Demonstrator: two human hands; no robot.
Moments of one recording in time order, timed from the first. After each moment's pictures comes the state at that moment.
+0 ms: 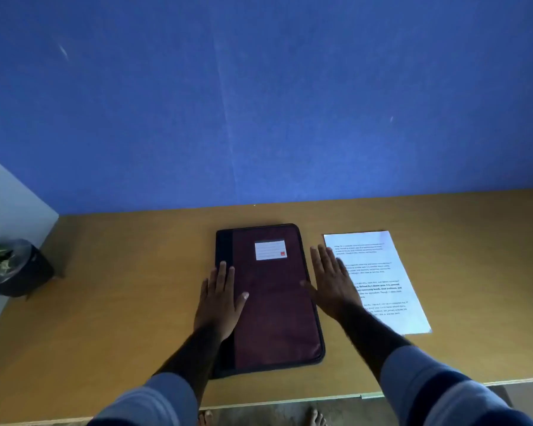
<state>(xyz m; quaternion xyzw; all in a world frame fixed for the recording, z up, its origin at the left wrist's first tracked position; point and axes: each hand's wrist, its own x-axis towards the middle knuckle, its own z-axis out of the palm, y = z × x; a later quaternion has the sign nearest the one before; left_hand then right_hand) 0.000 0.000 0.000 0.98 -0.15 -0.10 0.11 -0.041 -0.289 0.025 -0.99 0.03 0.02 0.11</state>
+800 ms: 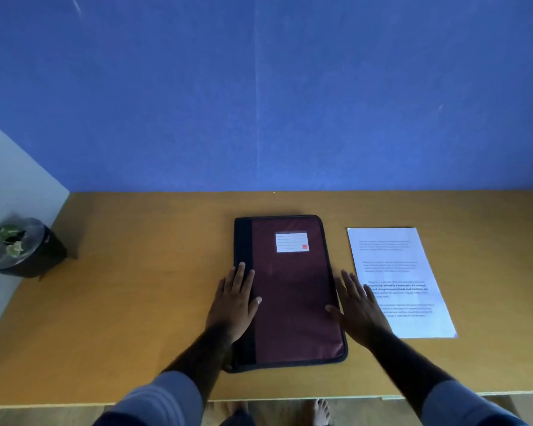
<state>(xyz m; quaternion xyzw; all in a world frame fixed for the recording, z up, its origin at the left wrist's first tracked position) 0.004 0.027 -0.027 0.97 -0.20 -0.13 0.08 -0.076 -0.287 -0.014 -0.98 0.05 0.15 0.06</state>
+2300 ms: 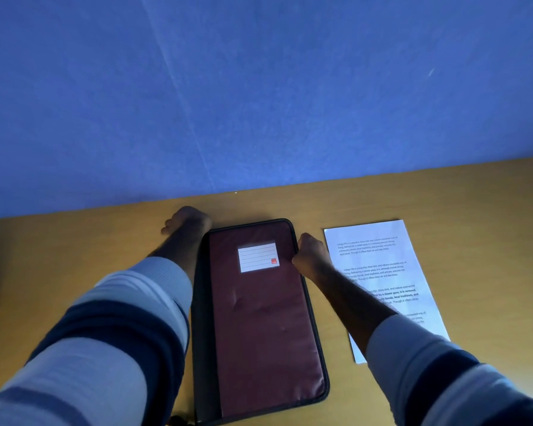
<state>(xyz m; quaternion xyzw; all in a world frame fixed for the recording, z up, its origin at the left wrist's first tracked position) 0.267 -0.073 0.016 0.92 0.21 -0.33 0.07 0.106 -0.292 0.005 -0.89 0.28 0.19 0.31</state>
